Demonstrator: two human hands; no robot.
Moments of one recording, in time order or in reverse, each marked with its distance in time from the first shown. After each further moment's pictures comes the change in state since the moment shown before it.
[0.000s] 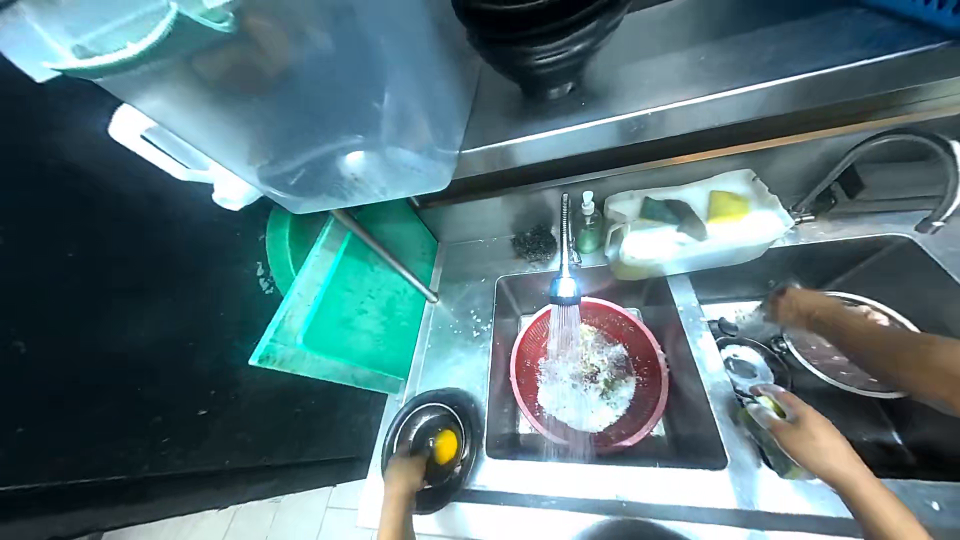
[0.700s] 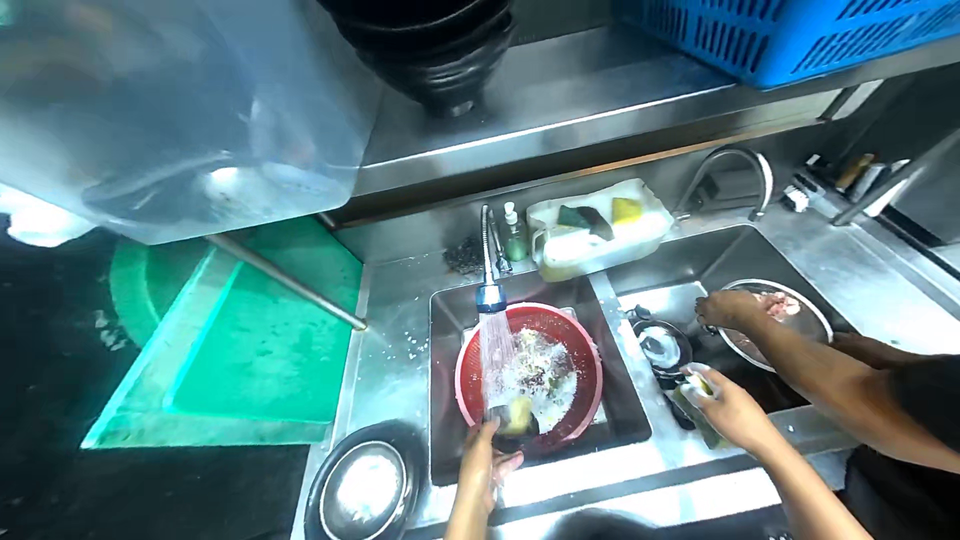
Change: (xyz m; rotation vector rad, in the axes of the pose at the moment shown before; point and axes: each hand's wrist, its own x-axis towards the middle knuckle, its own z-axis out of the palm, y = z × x) left_hand -0.141 0.135 0.143 -0.780 -0.552 -0.123; right_hand -0.043 -0.005 -0.028 0.070 0.060 0.011
